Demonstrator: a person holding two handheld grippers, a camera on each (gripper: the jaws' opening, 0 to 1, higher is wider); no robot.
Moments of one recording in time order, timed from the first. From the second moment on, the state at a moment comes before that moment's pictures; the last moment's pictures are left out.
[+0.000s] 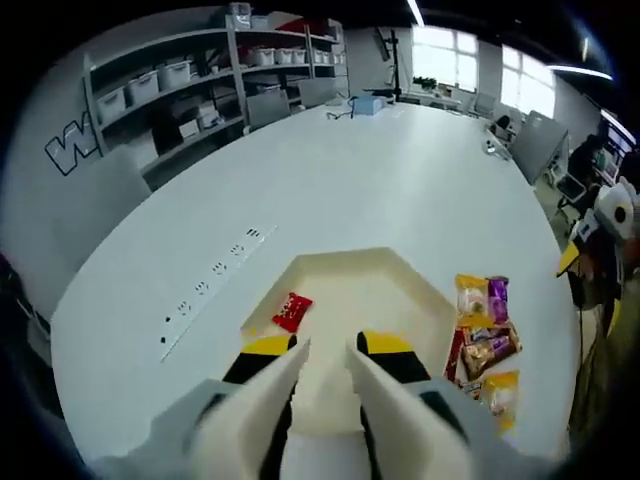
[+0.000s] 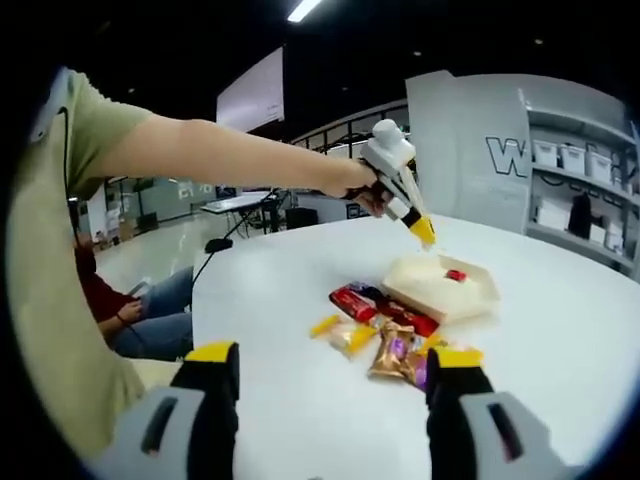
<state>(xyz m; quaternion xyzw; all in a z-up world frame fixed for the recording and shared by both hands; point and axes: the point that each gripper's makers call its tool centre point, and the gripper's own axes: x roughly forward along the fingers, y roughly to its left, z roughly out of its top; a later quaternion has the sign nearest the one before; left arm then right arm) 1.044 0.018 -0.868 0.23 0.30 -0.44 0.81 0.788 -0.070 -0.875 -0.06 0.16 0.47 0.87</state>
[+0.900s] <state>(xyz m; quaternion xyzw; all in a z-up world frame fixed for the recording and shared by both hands) 0.910 -0.011 -0.882 0.25 0.29 -0.56 0.73 0.785 -0.073 -0.876 -0.07 0.16 0.47 0.87</state>
